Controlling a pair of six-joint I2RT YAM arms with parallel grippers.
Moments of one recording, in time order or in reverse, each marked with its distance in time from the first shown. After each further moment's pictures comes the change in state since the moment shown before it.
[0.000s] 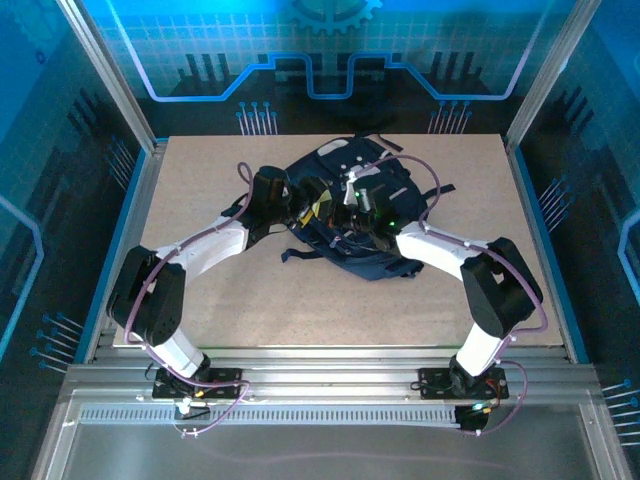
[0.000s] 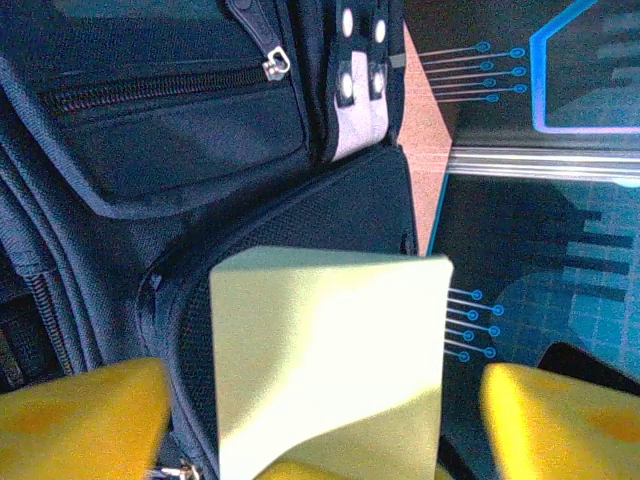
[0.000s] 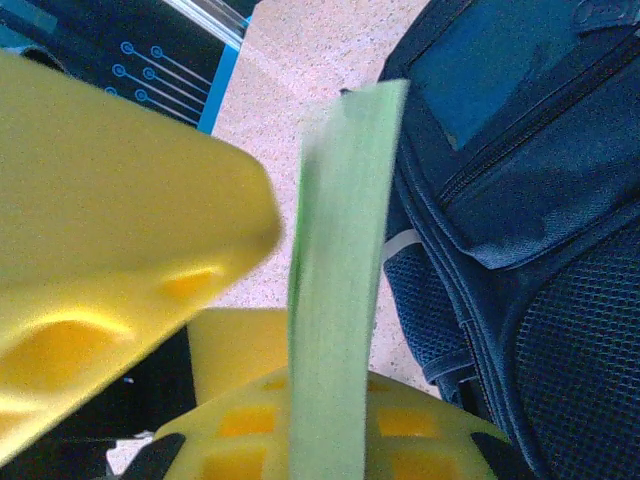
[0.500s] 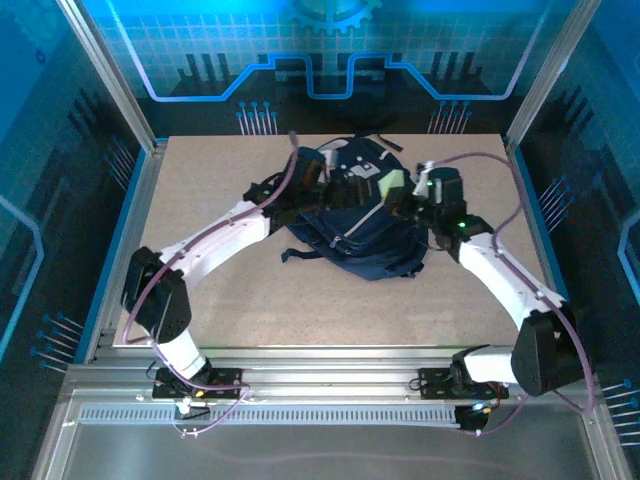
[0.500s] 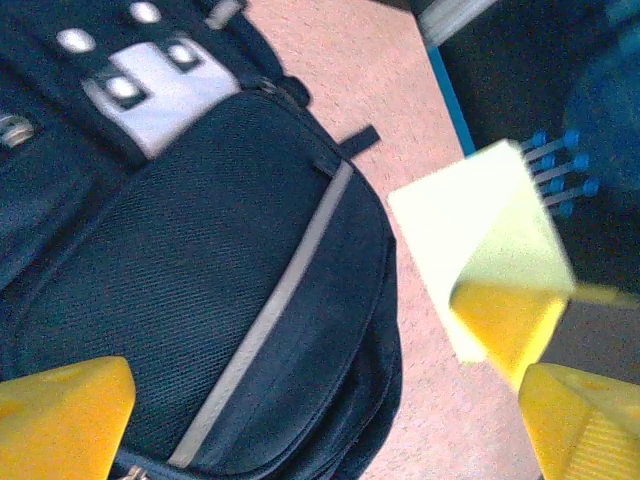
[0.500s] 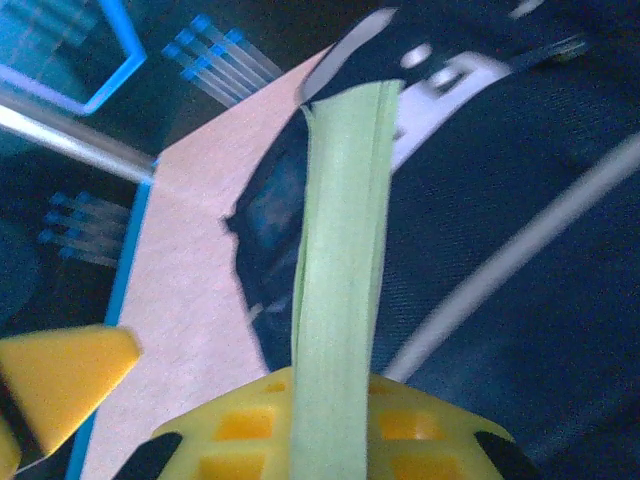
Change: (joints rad) left arm -0.209 0.084 0.400 -0.357 -0.140 0.631; right arm -0.344 -0.407 -0.127 -0.322 0.024 -0.064
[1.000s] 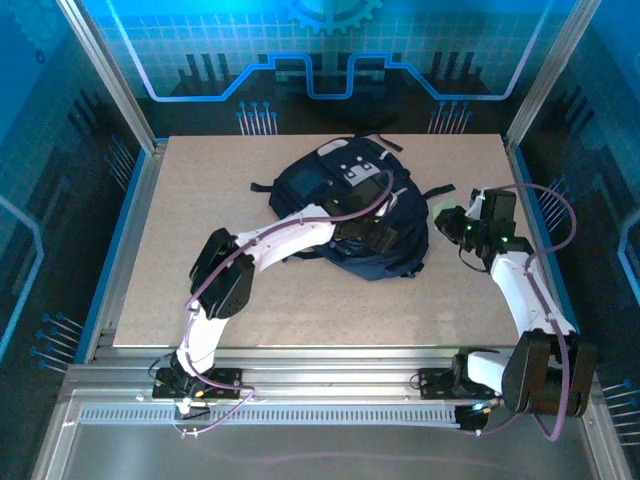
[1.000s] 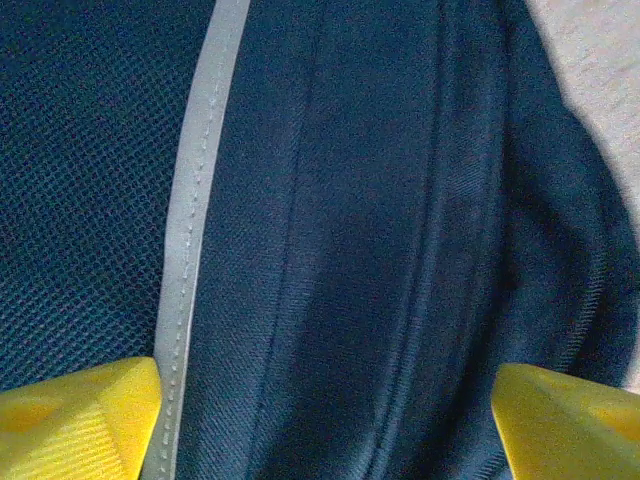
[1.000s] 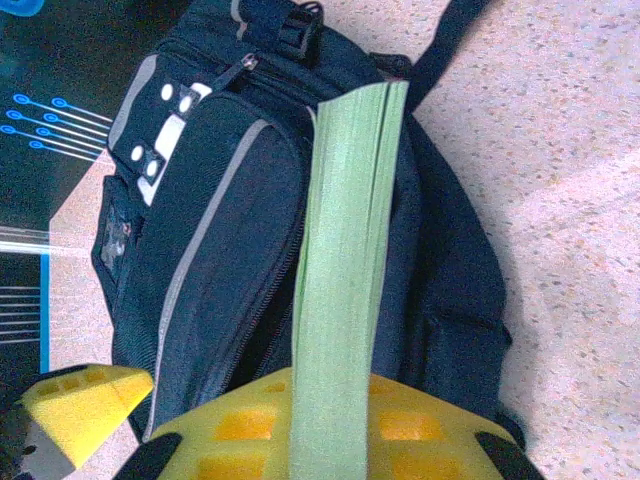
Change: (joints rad) left arm -0.180 0.378 0.303 -0.304 -0.250 0.472; right arm -0.352 -0.117 -0.152 -0.167 -0.138 -0.045
